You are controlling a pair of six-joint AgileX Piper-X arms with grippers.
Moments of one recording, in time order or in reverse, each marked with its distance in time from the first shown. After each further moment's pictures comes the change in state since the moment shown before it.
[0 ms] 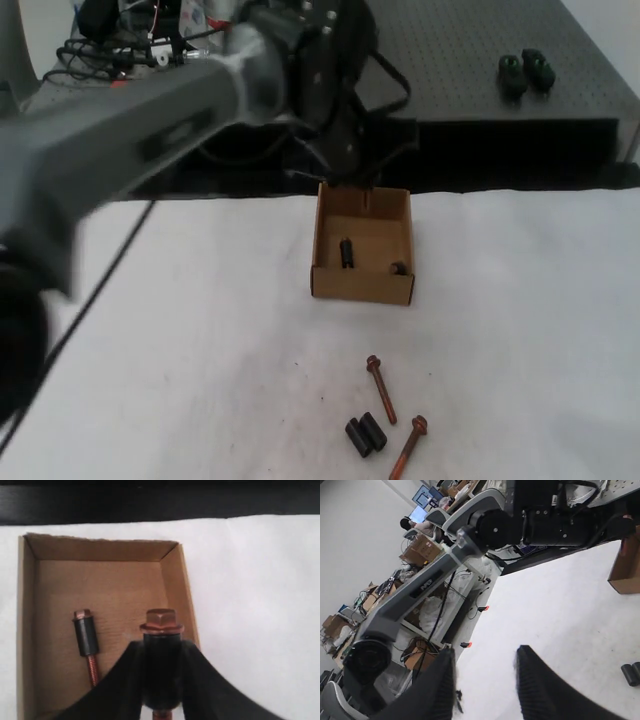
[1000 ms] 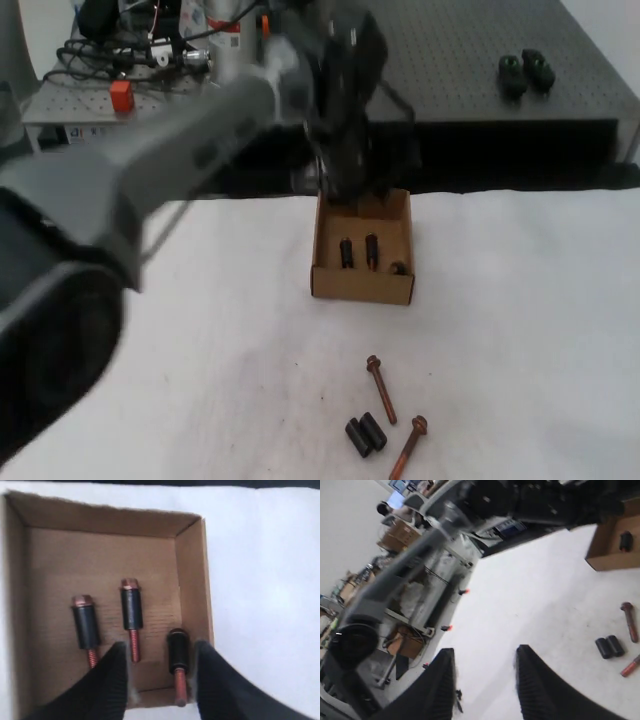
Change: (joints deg) left arm 0.1 1.6 -8.1 10.1 -4.0 -2.1; right arm 0.0 5.6 0.0 7.2 1.4 -5.4
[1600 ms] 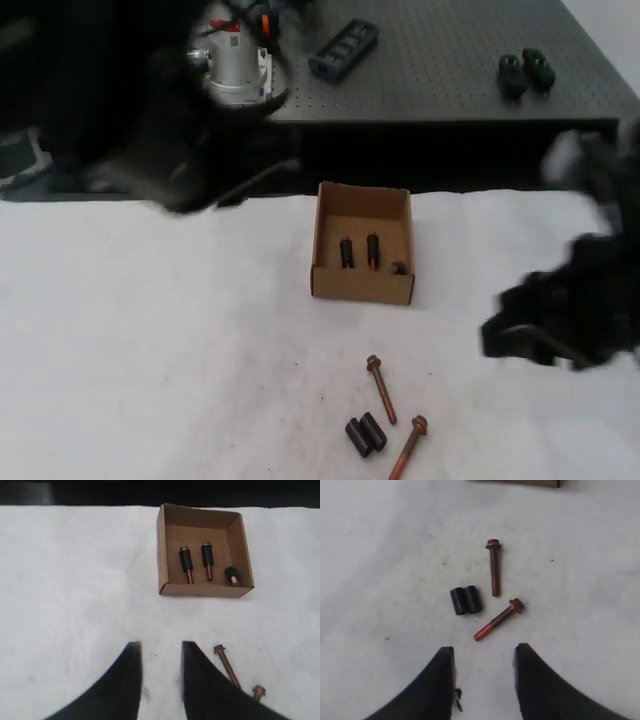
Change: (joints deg) left arm 0.1 -60.1 53.9 -2.5 -8.1 3.1; right arm 6.6 48.2 -6.1 -4.7 14.6 -22.0
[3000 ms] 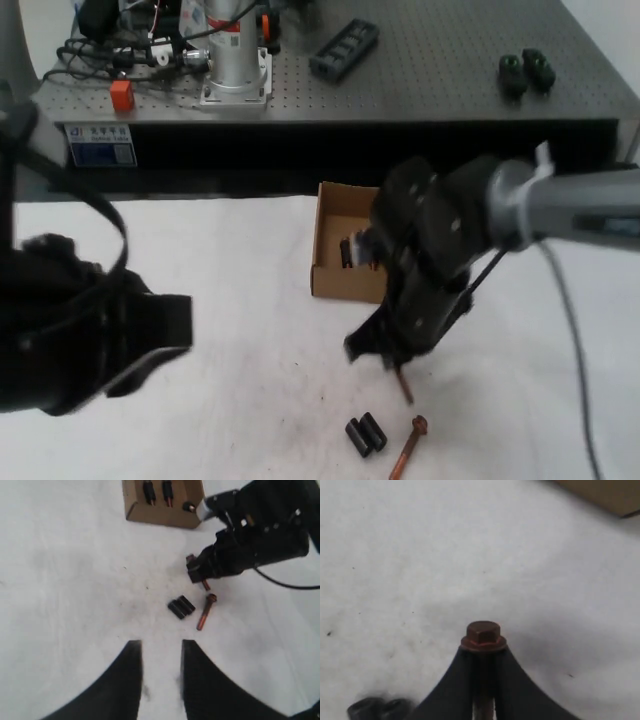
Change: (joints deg) left arm 0.0 -16.5 11.8 5.3 14.8 -2.7; right arm 5.3 33.5 -16.3 -5.0 13.1 -3.7
